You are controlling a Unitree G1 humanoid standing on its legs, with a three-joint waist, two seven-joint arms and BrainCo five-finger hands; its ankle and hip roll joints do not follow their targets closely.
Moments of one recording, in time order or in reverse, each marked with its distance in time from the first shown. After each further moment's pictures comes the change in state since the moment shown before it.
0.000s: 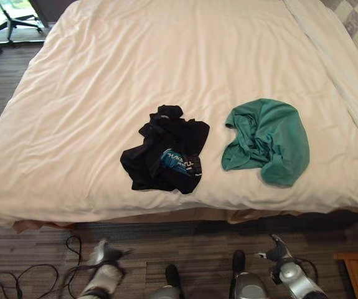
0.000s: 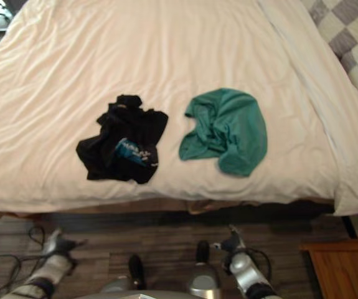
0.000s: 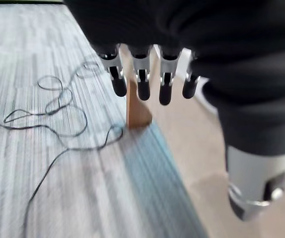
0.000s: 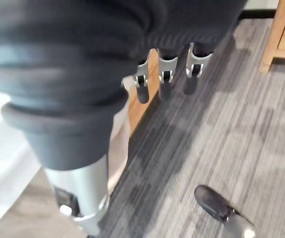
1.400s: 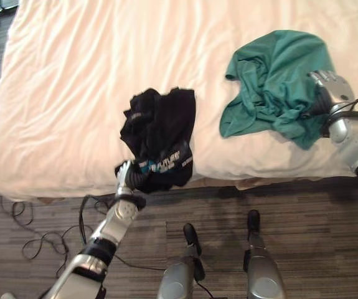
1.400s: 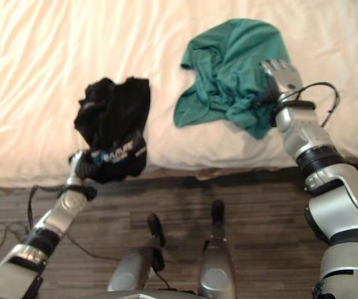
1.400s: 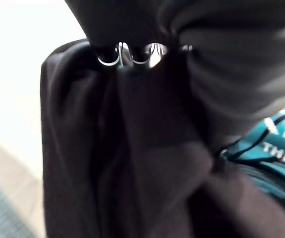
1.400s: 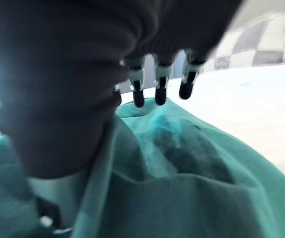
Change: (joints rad) left arm -0.266 -0.013 -0.296 -0.195 -0.043 -0.175 -0.110; right arm -1.152 -0.465 0.509 0.384 -0.151 -0.047 0.020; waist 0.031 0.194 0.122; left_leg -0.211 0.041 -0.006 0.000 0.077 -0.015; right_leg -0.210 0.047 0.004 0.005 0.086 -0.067
